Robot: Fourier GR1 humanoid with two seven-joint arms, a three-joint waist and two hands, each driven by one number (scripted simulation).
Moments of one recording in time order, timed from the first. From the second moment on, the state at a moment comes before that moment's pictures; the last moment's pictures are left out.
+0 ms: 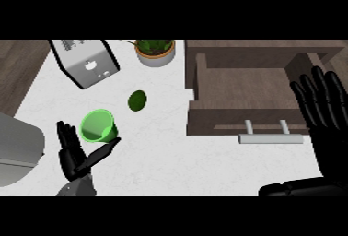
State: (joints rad) left arm -0.17 0.04 0.22 -0.83 0.36 0.37 -0.80; right arm -0.06 -0.07 -0.03 -2.11 -0.14 0.13 0.16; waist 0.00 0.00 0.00
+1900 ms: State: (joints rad) left arm -0.45 0.10 0.32 -0.38 0.43 0.02 -1.10; right arm -0.12 -0.11 -0.09 -2.09 -0.19 0.14 0.20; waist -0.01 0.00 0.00
